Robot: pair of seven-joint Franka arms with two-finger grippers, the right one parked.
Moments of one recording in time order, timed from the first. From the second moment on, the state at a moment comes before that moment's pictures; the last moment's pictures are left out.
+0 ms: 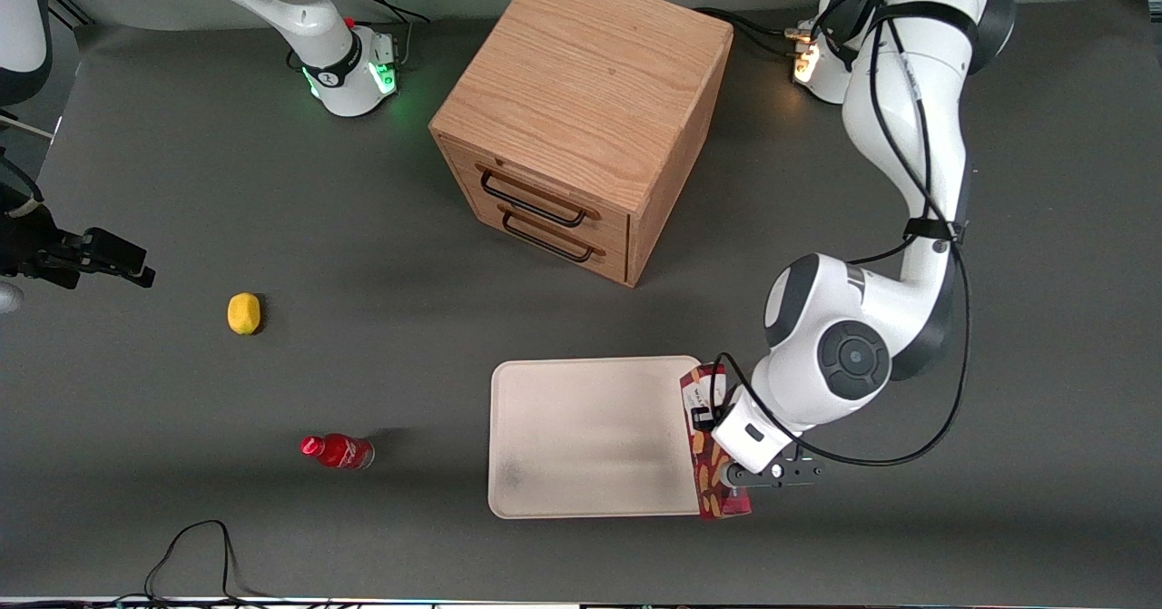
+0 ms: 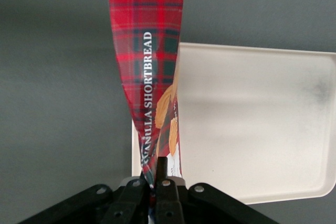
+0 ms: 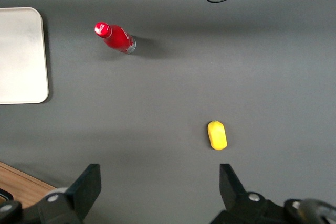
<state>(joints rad) -0.37 0.94 -0.02 -0.92 -0.16 1.98 -0.41</state>
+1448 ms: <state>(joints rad) -0.41 1.05 -0.03 -0.91 -0.10 2.07 -0.43</state>
